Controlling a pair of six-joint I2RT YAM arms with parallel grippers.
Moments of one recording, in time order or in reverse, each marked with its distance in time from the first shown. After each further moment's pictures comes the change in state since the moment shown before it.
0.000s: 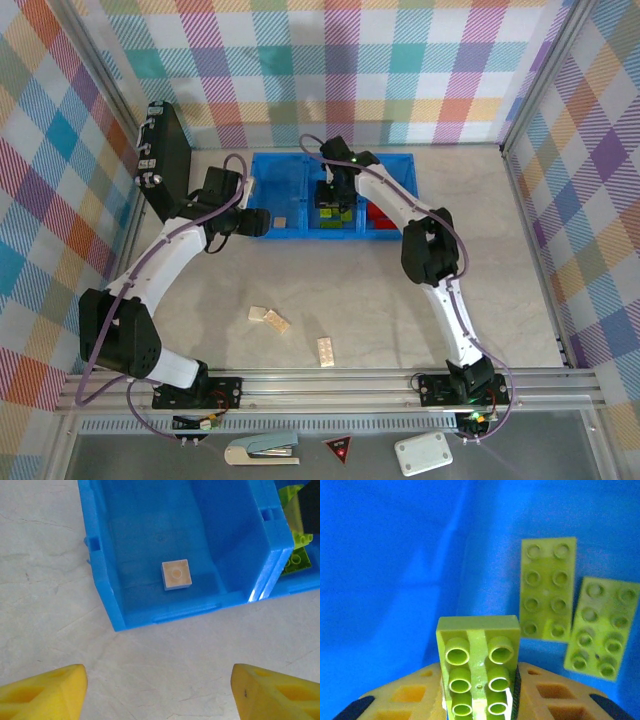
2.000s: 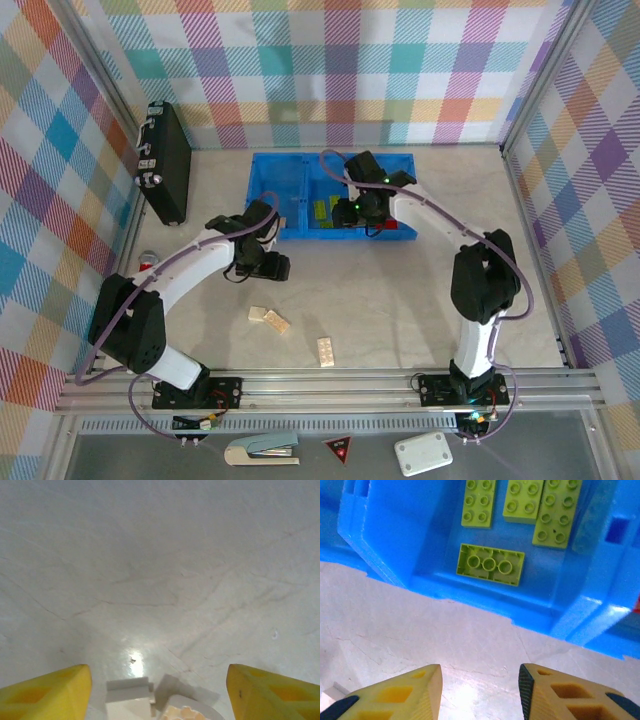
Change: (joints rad) left arm -0.235 0.050 -0.119 -0.237 0.045 -0.233; right arm 0.015 -0.575 -0.682 0.146 0.015 -0.039
